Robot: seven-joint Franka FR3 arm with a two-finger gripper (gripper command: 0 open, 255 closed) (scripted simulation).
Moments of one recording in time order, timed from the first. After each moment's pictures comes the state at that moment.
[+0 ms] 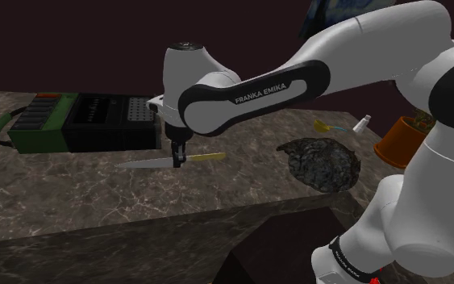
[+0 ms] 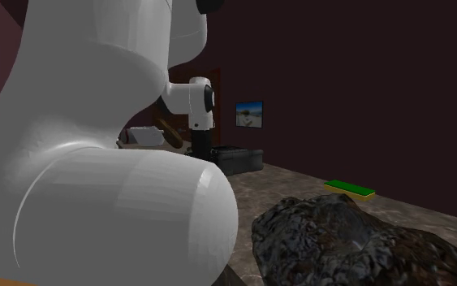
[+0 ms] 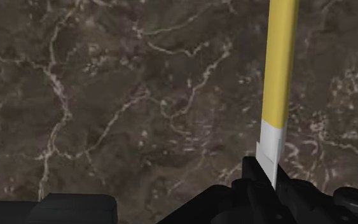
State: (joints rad) arm 0.40 0.24 0.16 -1.94 -0.06 2.16 -0.57
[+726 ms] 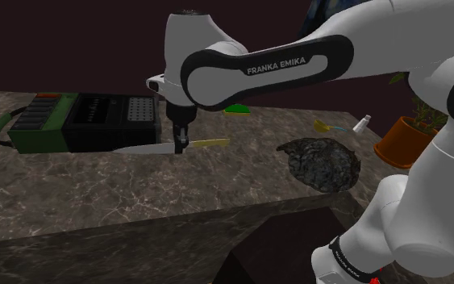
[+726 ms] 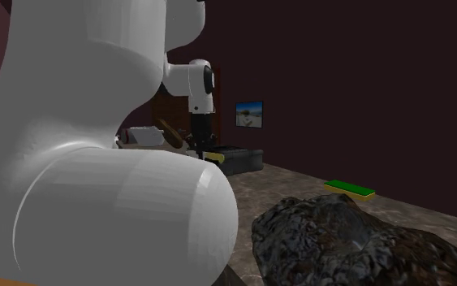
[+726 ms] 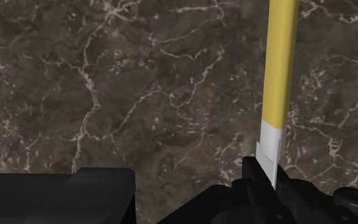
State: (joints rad) arm 0.40 0.18 0.16 -1.87 -0.04 2.03 -0.58
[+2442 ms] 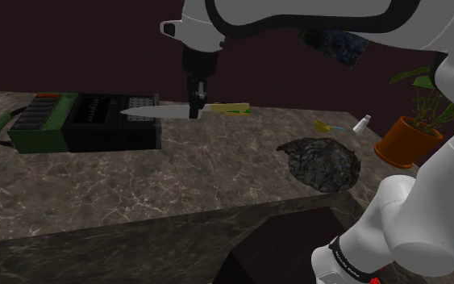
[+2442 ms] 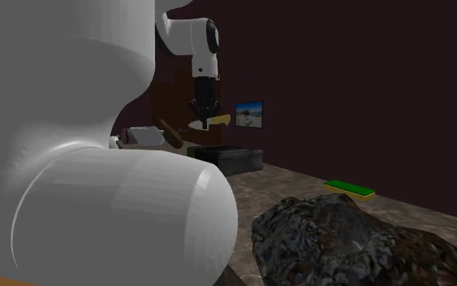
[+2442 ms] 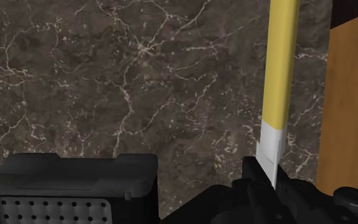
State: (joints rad) arm 0.37 0.07 0.15 -1.70 -0.02 1.75 -0.63
